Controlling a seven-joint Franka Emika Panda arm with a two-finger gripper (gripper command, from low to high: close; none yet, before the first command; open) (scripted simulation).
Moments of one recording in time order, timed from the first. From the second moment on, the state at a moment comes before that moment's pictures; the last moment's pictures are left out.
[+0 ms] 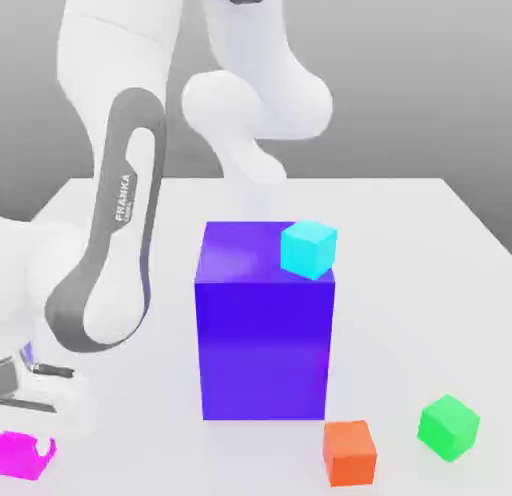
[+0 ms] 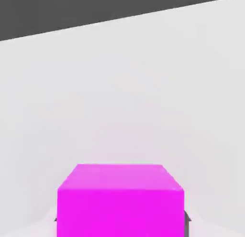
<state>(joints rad) -0.15 0.45 -0.37 -2.28 0.36 2.67 0.16</state>
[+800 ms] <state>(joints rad) 0.51 0.29 0.01 -2.46 -0.01 2.74 0.39</state>
